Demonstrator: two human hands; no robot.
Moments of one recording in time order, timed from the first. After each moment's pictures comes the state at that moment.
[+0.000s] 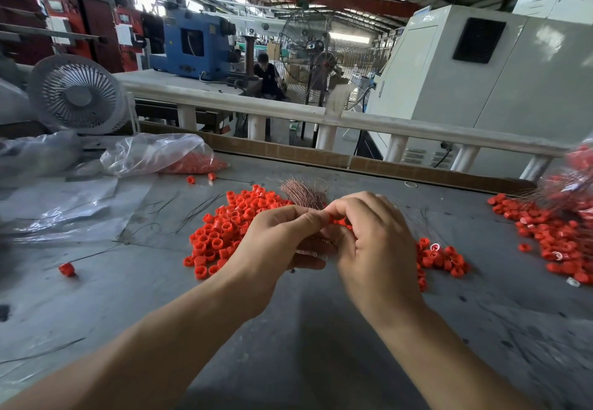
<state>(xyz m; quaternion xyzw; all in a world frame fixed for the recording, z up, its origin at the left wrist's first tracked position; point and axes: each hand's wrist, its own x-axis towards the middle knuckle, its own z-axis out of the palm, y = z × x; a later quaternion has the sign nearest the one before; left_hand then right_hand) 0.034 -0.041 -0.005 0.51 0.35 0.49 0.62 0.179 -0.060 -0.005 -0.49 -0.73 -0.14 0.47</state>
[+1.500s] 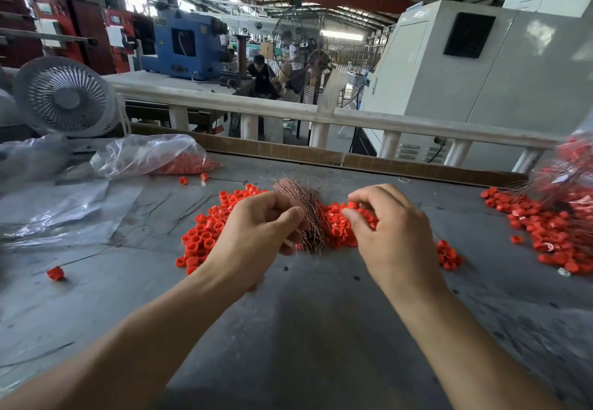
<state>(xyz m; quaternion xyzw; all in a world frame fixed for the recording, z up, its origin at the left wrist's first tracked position) 0.020 -0.024 -0.015 0.61 0.42 0.51 0.44 0.215 -0.042 -0.006 -0.54 -0.69 -0.12 0.46</state>
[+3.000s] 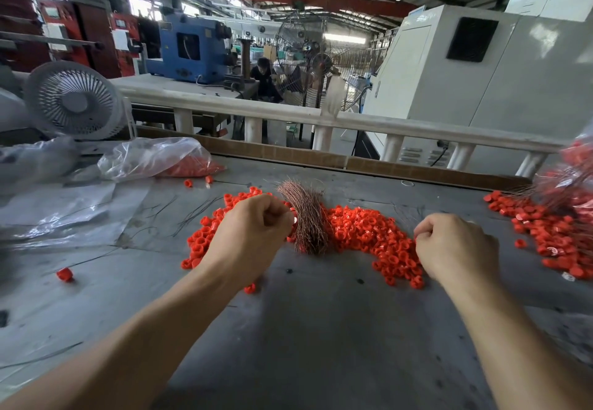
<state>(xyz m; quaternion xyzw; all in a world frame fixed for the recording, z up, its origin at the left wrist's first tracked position) 0.009 -0.013 -0.017 0.68 0.54 0.45 0.21 0.284 -0.028 -0.004 -0.82 -0.53 -0.08 0.20</state>
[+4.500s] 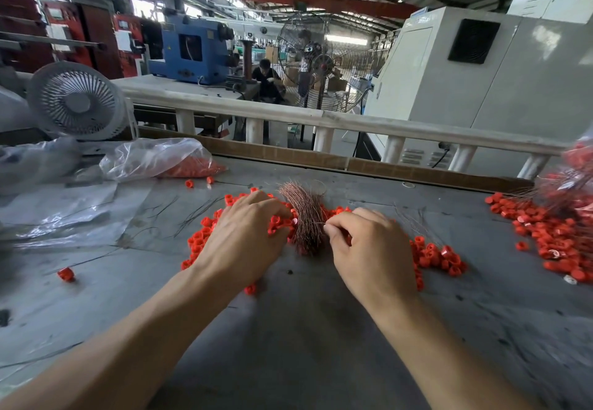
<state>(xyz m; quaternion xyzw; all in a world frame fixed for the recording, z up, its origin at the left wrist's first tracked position) 0.000 -0.006 -0.020 0.78 0.52 0.35 0.03 0.192 -0.038 -0.021 -0.58 -0.70 -0.13 0.39</state>
